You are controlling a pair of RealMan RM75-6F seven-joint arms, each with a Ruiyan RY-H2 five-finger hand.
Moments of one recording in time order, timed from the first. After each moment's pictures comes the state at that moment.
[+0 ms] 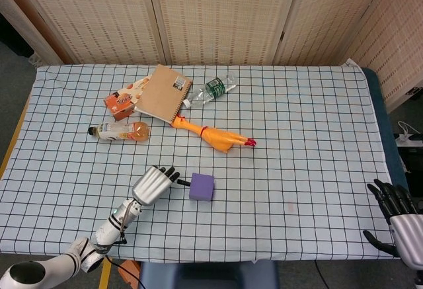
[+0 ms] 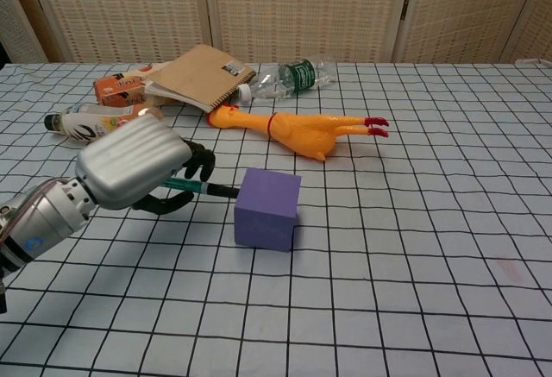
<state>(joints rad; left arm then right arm) -0.67 -1.90 0.00 -0.80 1.72 1.34 0.27 -0.06 -0.95 -0.08 -1.72 -1.69 1.58 0.04</state>
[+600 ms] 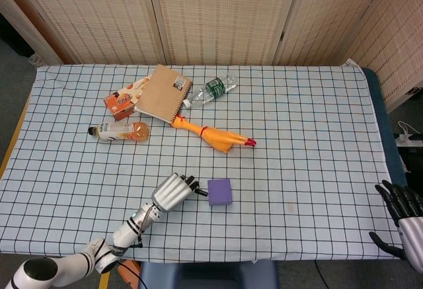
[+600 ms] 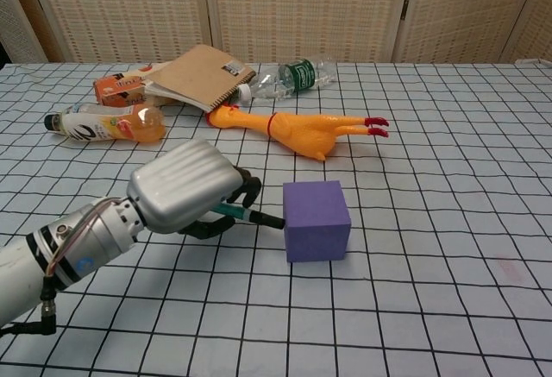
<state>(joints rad) -0.72 -1.96 0.00 -0.85 1.72 1.25 0.34 -0.07 -0.93 -0.08 -1.70 -1.69 1.60 0.07</state>
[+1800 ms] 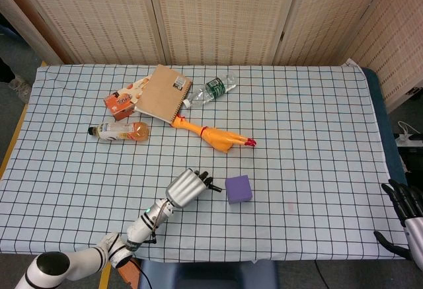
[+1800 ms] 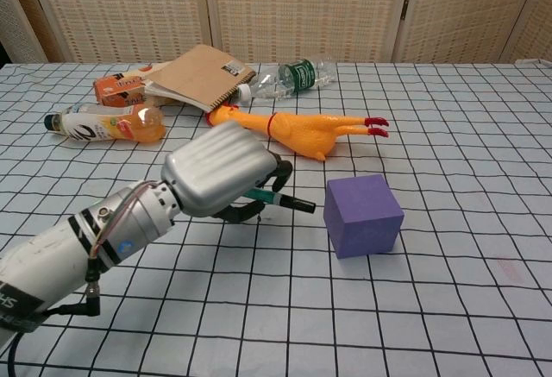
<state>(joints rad) -0.78 -1.98 -0.04 -0.86 1.69 1.23 0.38 -0.08 -0.92 -0.07 -1.69 -1.68 1.62 0.10</state>
